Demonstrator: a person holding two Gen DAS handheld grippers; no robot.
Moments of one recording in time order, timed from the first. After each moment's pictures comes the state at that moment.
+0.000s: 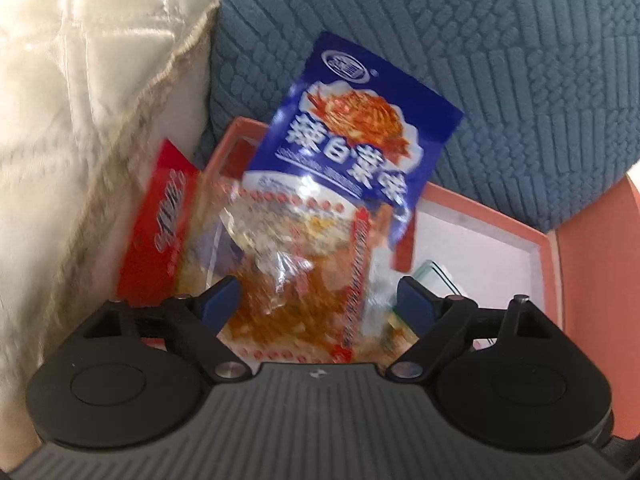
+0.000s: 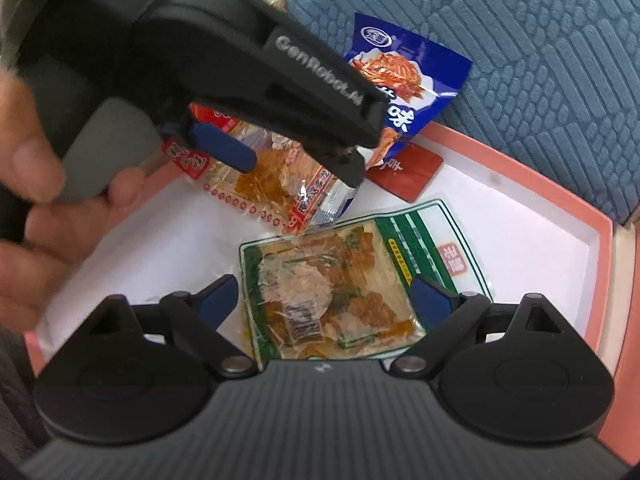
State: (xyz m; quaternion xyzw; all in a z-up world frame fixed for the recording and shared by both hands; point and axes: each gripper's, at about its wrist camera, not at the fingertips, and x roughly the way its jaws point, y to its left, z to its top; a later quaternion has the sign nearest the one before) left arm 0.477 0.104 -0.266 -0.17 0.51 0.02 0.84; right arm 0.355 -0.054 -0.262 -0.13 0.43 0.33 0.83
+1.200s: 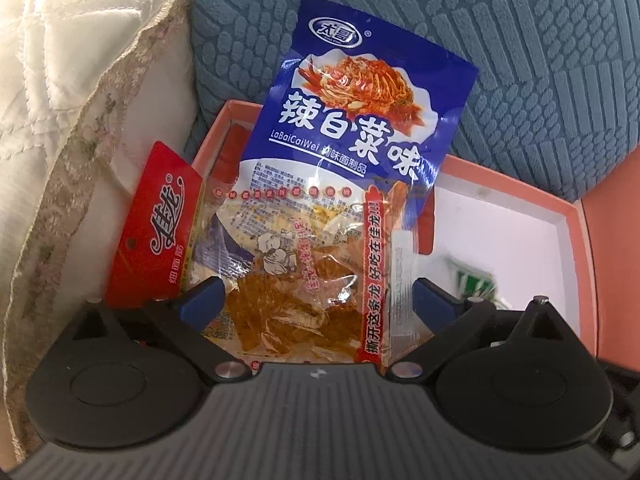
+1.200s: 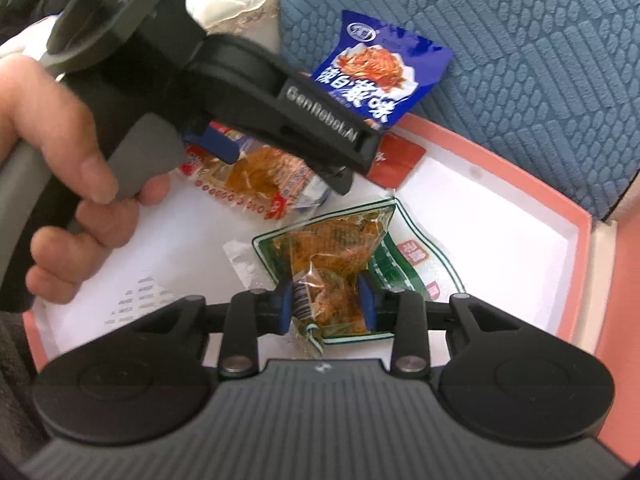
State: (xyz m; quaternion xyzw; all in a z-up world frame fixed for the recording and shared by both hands) left arm 0.486 0.078 -0.290 -0.12 0.52 0.02 0.84; right arm 0.351 -0.069 -0.252 -0.14 0.43 0.32 0.83
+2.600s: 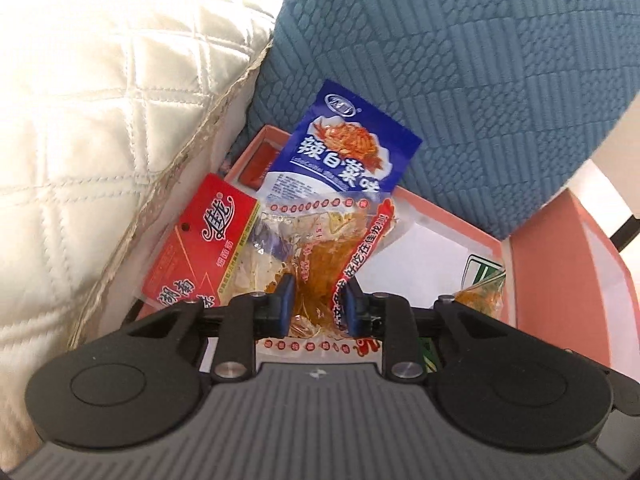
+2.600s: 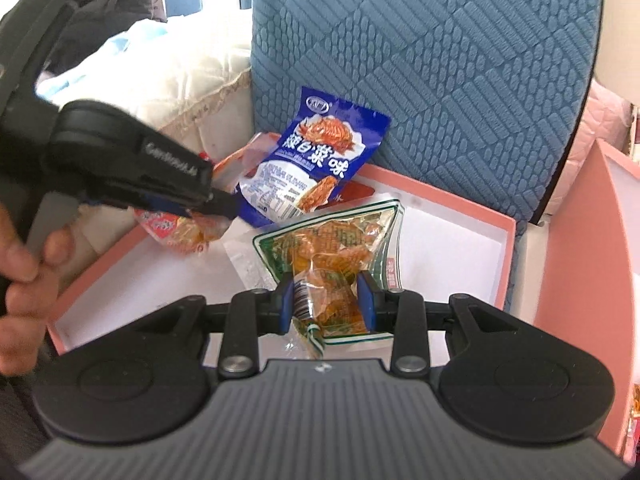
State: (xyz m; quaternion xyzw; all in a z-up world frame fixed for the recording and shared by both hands) left arm 0.378 0.099 -0.227 -0.22 0.43 0.04 0.88; right arm 0.303 -0.100 -0.203 -0.09 0.38 0.26 0.88
